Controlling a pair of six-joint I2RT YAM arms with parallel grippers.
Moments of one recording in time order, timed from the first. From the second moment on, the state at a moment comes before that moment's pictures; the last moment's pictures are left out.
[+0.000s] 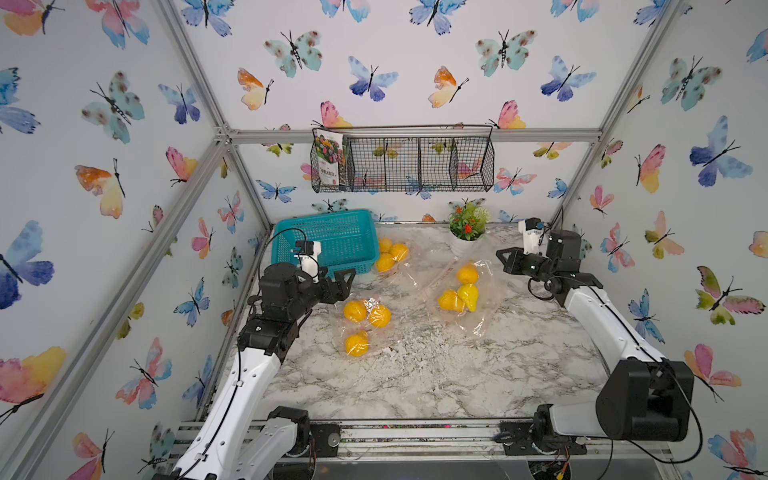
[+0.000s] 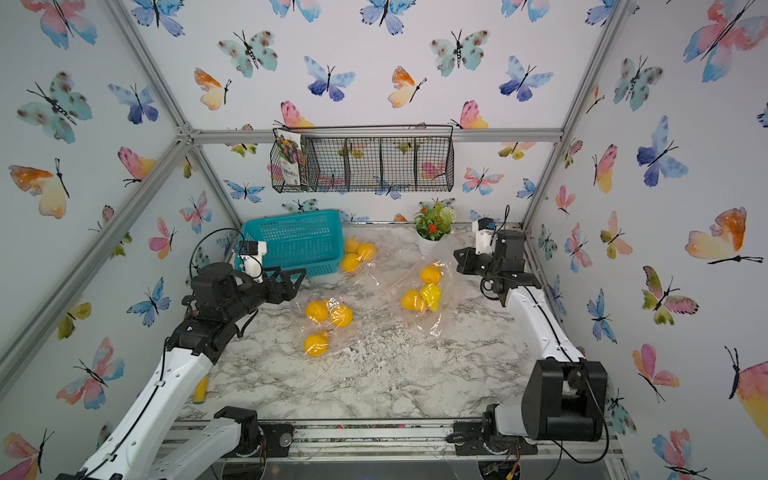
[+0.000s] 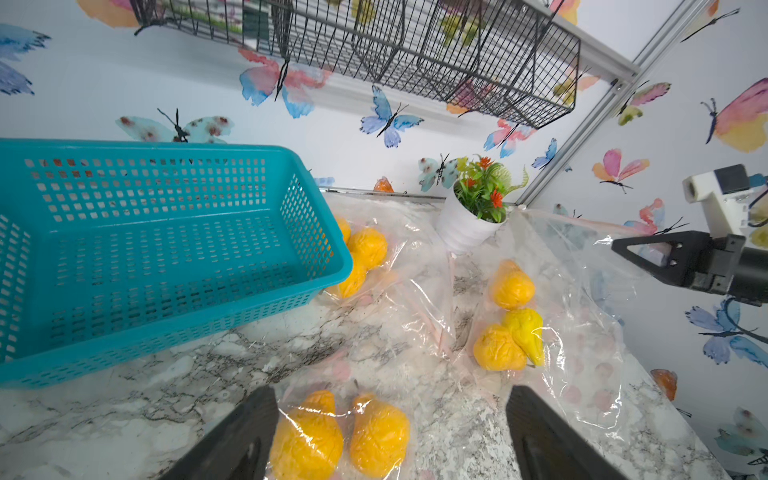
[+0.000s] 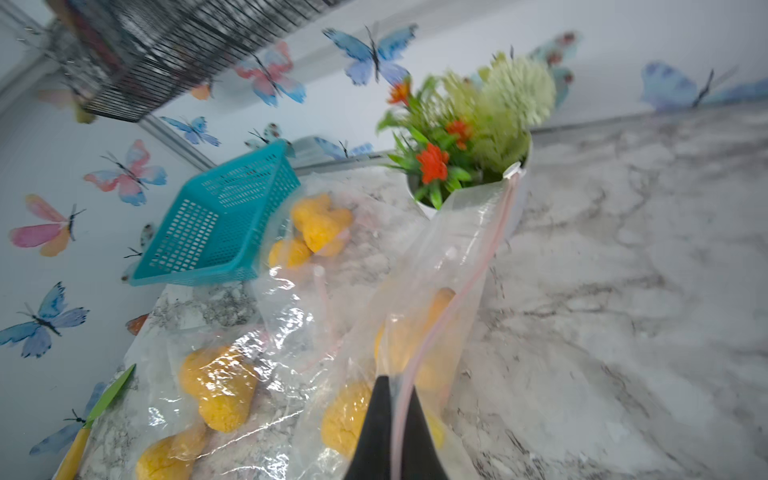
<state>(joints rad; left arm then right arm) -0.19 0.92 0.87 -0.26 0.34 -0.27 0.05 1.36 1.10 -0.24 -0.52 0.18</state>
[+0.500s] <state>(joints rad) -0.33 1.02 1.06 -0.23 0.40 -0.42 0.38 1.30 1.39 -0.44 -0.25 0.22</state>
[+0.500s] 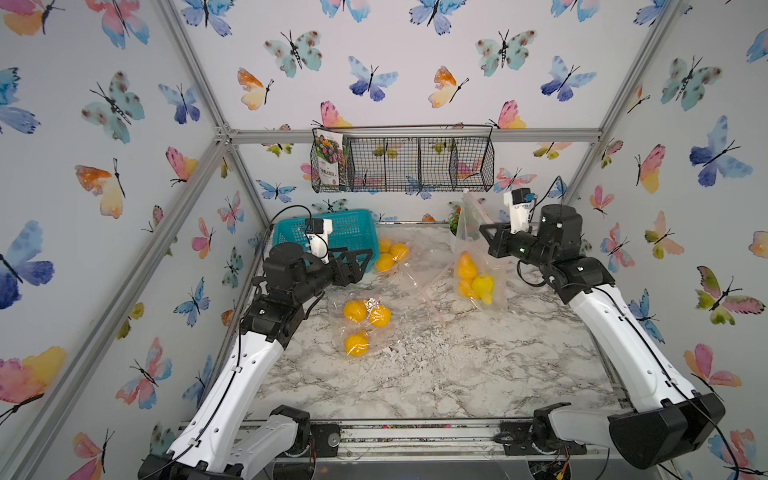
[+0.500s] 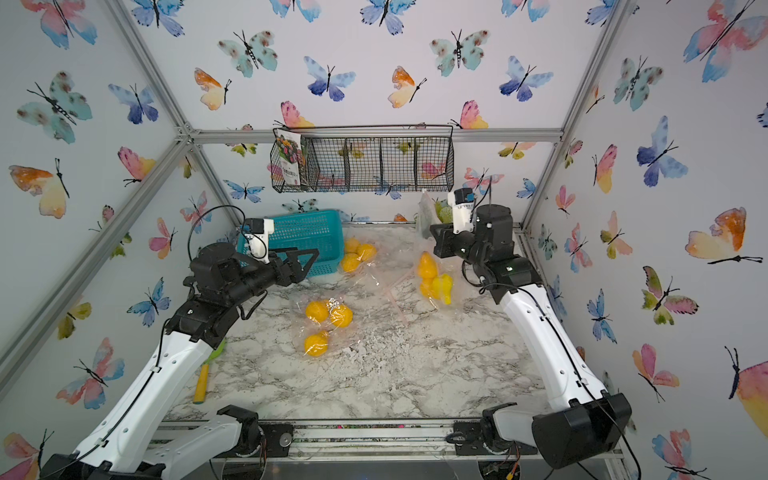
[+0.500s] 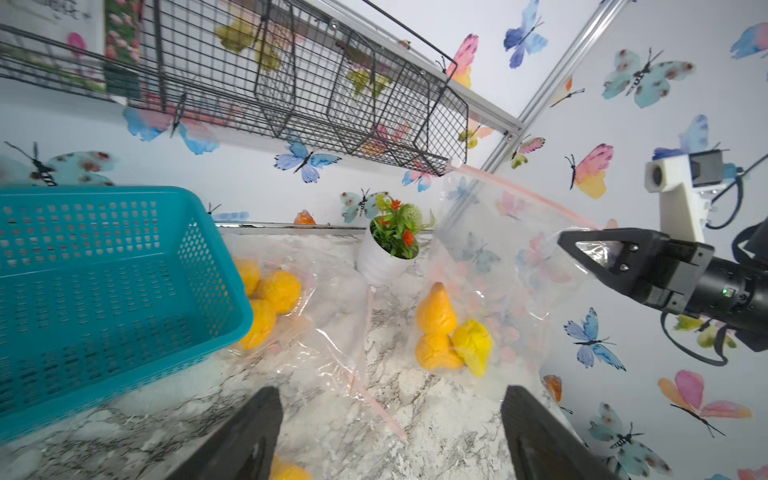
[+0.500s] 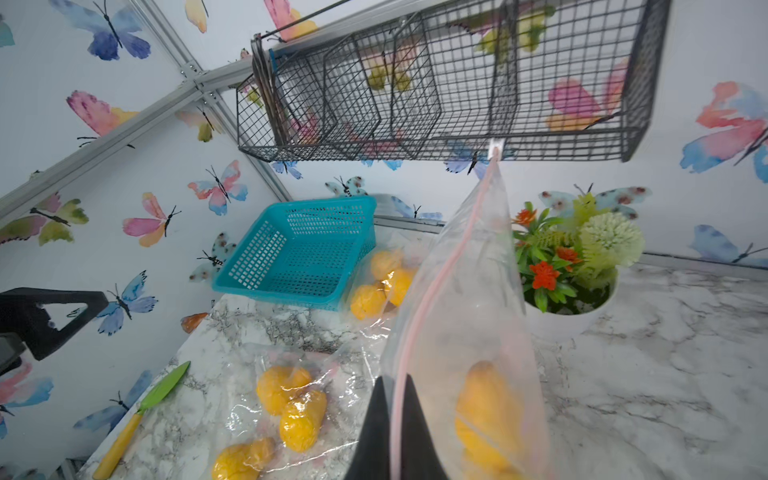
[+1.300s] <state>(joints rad) -0.43 1.26 1.02 -0.30 0.28 -0.77 0.92 1.48 1.05 -0.01 -0.22 0.37</state>
